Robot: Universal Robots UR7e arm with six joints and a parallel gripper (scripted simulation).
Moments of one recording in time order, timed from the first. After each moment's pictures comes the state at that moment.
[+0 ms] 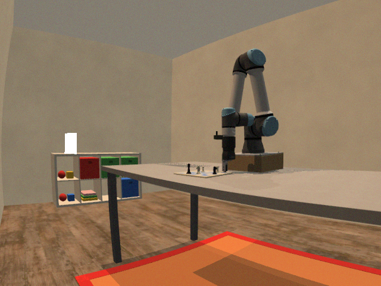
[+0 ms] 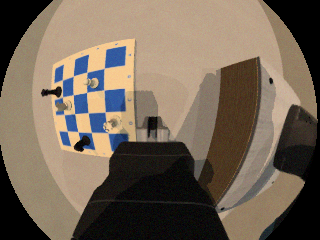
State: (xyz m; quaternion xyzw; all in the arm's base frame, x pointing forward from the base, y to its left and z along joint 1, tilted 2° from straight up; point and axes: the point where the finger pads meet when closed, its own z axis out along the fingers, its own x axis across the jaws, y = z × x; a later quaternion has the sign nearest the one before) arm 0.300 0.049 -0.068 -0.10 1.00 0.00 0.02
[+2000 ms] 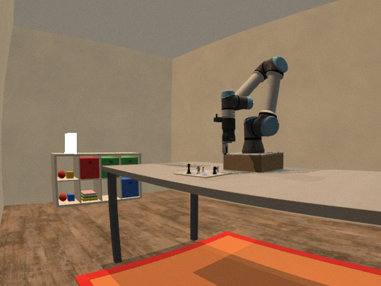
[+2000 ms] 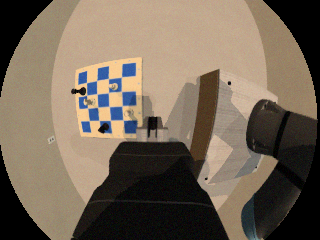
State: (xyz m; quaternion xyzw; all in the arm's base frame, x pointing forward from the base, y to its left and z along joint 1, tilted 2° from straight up) arm 0.297 0.048 0.031 -0.10 1.00 0.00 0.02
